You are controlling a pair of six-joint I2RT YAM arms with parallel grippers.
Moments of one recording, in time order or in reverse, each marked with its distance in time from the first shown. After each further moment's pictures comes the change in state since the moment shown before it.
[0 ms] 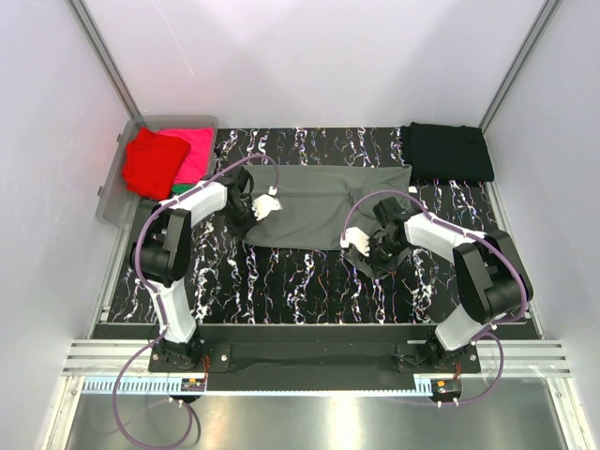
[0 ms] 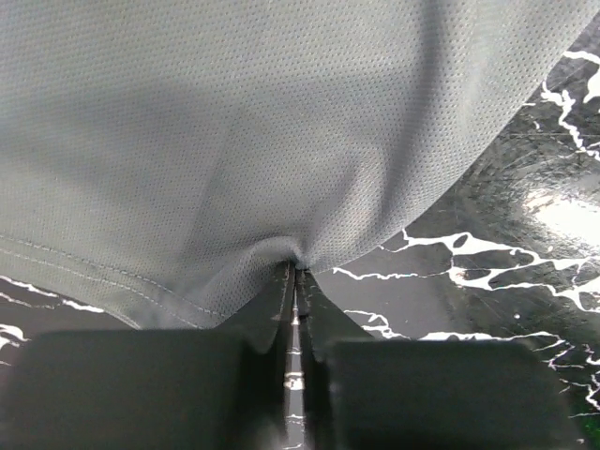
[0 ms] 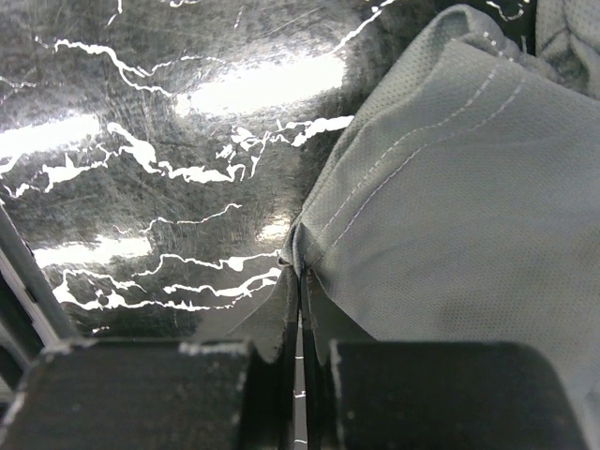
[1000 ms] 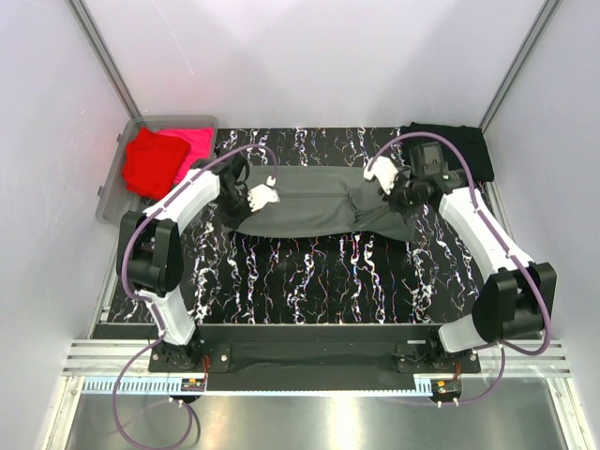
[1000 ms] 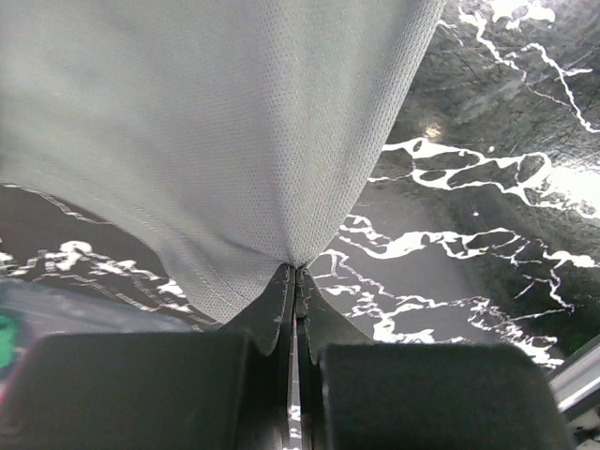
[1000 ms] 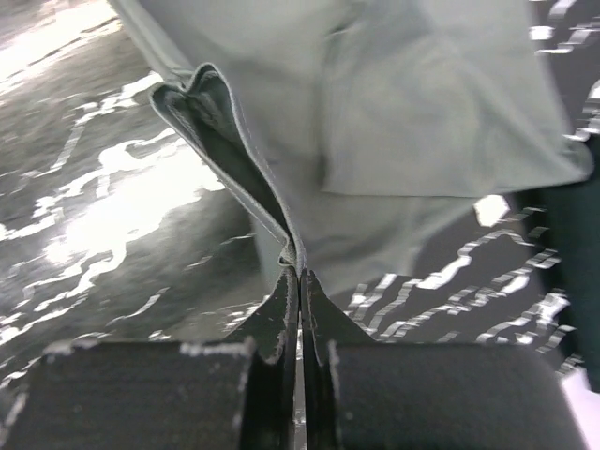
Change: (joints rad) left arm -0.001 -0.103 0.123 -0.240 -0.022 0.079; right arm -0.160 -0.163 0.358 -0.045 0.094 0.148
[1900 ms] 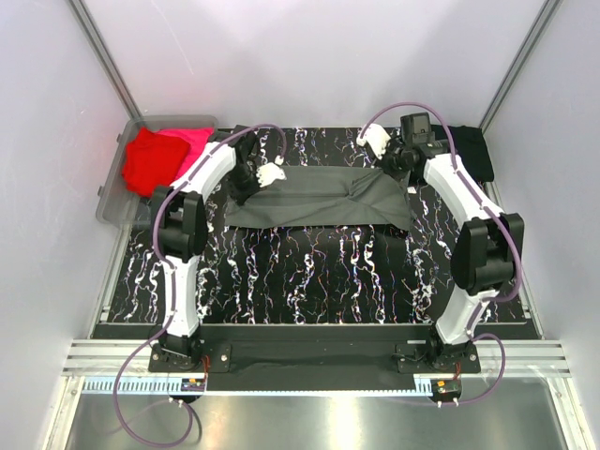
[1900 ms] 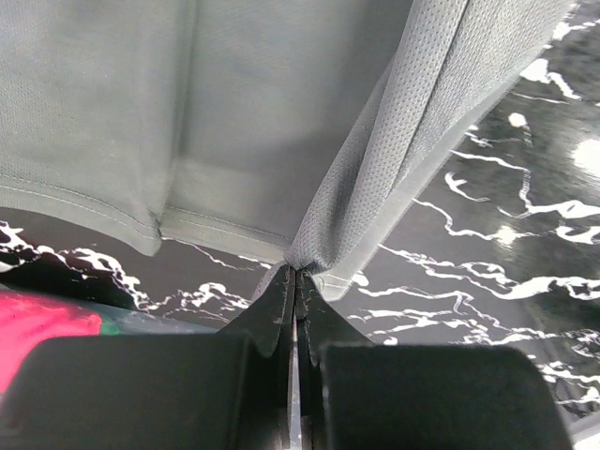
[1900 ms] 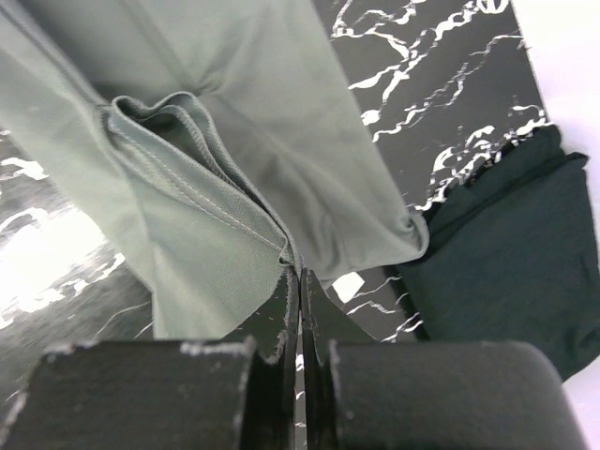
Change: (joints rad) left arm 0.010 0.384 0.526 -0.177 -0.070 0.033; right arm -0.040 0.343 0.324 0.151 0.045 -0.034
